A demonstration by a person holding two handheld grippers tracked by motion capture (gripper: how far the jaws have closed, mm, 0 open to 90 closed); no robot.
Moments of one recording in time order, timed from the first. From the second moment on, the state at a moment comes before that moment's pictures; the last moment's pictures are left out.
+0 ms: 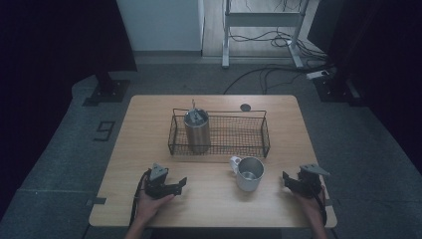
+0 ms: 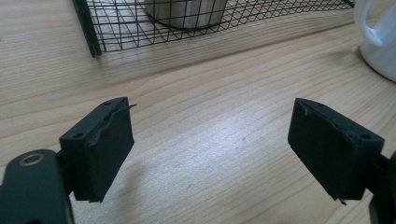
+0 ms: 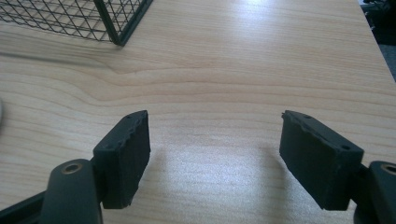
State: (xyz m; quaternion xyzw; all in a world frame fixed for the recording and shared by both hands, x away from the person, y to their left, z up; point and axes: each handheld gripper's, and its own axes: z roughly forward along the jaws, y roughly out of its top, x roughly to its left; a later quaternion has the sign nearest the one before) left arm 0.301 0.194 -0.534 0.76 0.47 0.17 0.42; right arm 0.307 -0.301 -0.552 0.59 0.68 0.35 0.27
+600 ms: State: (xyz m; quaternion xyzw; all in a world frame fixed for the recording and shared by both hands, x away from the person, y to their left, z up) left arm 0.306 0.192 -0.544 0.77 0.47 0.16 0.40; right arm 0.281 -0.278 -0.506 0.53 0.68 0.44 0.26
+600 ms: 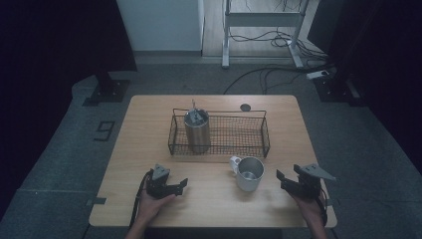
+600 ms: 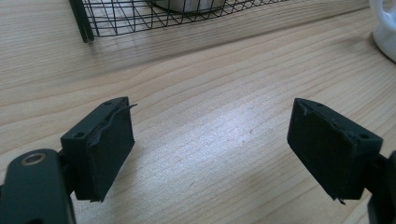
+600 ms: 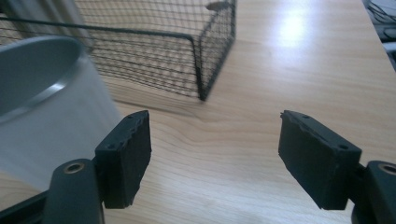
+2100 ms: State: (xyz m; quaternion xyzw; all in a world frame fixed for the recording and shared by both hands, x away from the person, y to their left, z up) left arm 0.311 0.179 -0.547 0.80 0.46 0.18 0.33; right arm 0.261 -0.213 -0.472 0.45 0.70 0.51 0.20
